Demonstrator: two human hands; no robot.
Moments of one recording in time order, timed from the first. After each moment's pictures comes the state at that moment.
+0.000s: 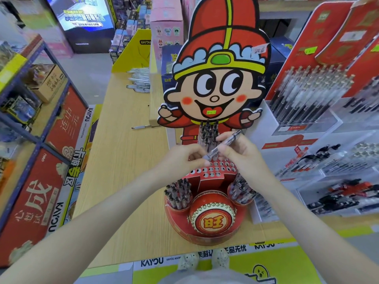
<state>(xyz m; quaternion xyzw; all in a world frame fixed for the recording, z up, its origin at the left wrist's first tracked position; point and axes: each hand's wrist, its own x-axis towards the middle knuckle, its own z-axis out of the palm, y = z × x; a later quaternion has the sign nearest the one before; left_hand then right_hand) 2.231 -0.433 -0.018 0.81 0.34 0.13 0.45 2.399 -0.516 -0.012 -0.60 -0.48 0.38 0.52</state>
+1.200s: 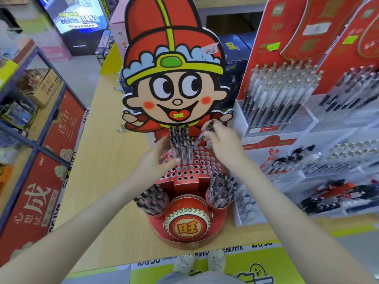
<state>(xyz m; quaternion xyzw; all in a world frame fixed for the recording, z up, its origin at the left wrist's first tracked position) 2.257 -0.439 -0.039 0.75 0.44 0.20 0.45 2.454 -0.480 -0.016 -0.71 -0.55 0.25 0.36</state>
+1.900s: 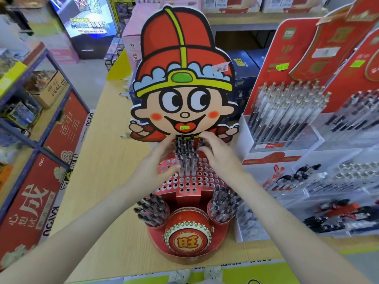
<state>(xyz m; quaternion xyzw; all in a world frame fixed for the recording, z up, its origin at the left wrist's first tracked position) 2.247 -0.424 -0.039 0.82 0.38 0.24 0.36 2.450 -0.471 -0.031 -0.66 -0.66 0.17 0.33</state>
